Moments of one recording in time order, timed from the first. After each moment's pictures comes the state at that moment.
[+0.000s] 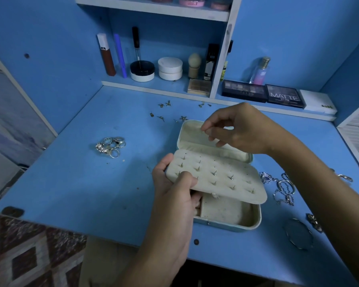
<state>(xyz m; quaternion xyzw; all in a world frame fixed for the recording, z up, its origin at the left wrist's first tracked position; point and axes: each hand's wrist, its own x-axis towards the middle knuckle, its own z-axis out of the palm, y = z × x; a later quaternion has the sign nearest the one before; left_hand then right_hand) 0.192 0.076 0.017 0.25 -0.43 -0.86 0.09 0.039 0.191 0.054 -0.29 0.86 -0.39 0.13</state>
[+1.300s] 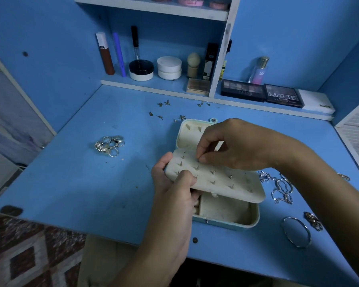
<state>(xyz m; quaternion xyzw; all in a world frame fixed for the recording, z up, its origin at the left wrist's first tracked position) 0.193 0.076 0.019 0.24 -0.43 -0.87 0.08 0.066 0.187 0.067 -0.37 0.87 -0.24 0.20</state>
